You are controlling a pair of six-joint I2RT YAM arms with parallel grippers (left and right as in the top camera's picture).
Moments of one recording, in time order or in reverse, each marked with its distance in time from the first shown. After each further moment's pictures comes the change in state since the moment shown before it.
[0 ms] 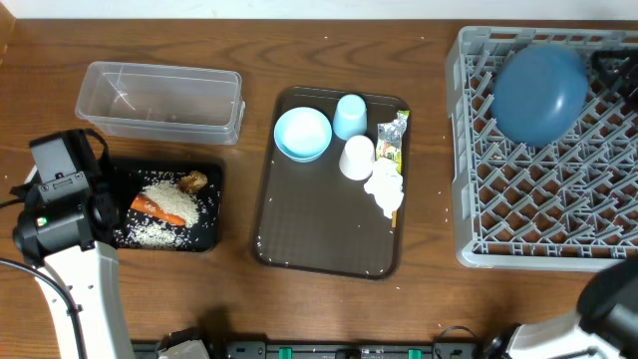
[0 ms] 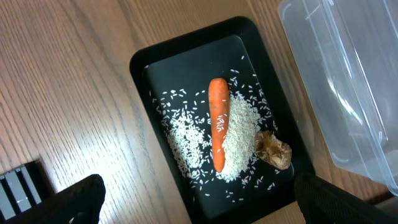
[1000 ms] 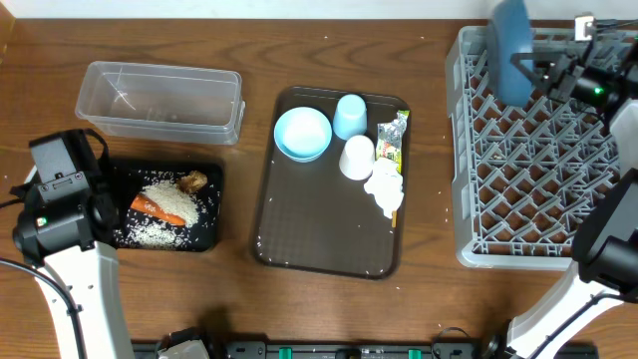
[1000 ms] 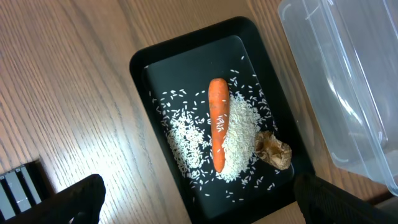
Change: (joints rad) left arm 0.000 0.000 0.000 0.000 0.000 0.000; right arm 0.172 0.331 0.000 0.293 -0.726 -0.274
